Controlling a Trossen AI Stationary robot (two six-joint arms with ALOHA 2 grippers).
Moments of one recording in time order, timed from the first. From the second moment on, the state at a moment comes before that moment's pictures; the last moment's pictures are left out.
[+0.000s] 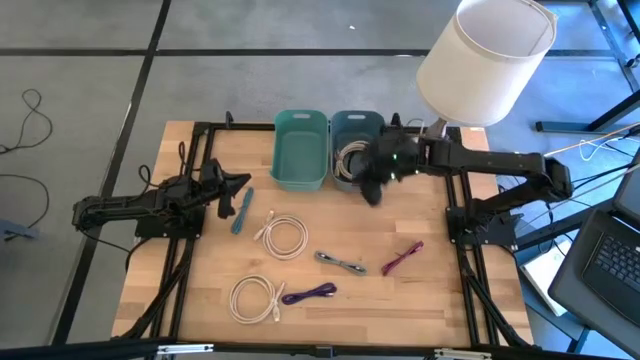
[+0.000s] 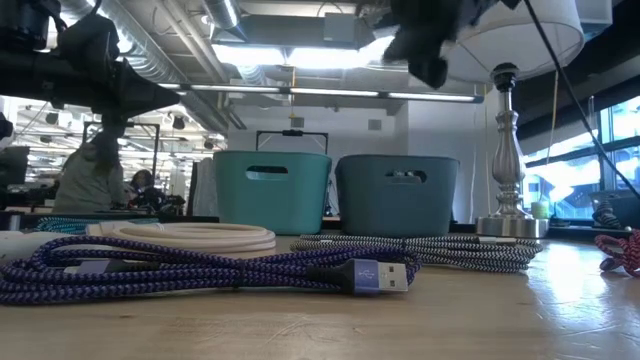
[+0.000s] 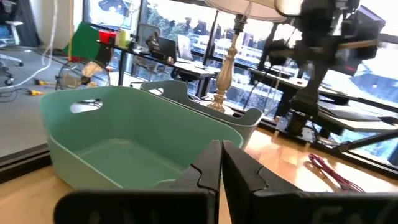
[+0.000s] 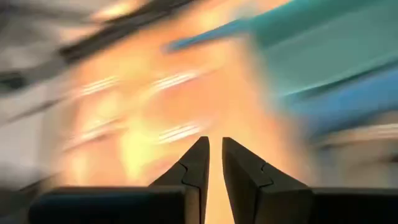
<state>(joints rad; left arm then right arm) 0.13 0.03 0.01 0.06 -0.34 -0.25 -0.13 1.33 1.13 -0.50 -0.24 0.35</state>
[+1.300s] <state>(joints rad) -0.32 0.52 0.20 0.00 0.07 -1.10 0.48 1.34 1.13 -0.49 0.05 0.83</state>
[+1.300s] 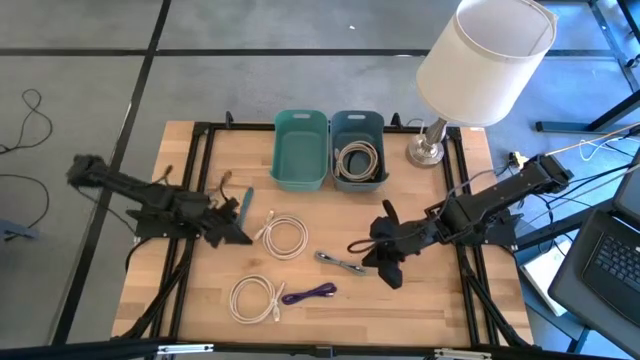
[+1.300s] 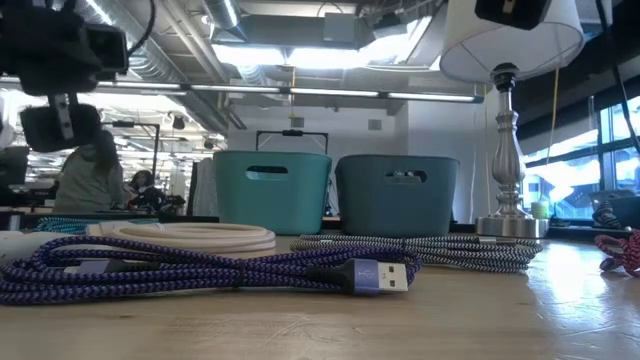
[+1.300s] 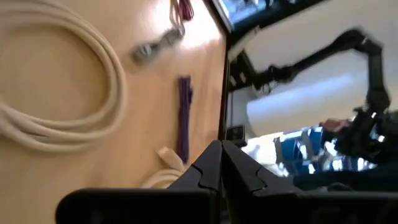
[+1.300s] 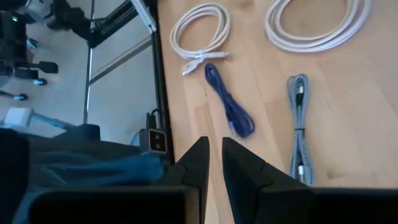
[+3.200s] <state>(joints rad) -0.09 1.42 0.70 -0.59 -0.07 -1.00 0.51 1.34 1.13 -0.51 0.22 0.67</state>
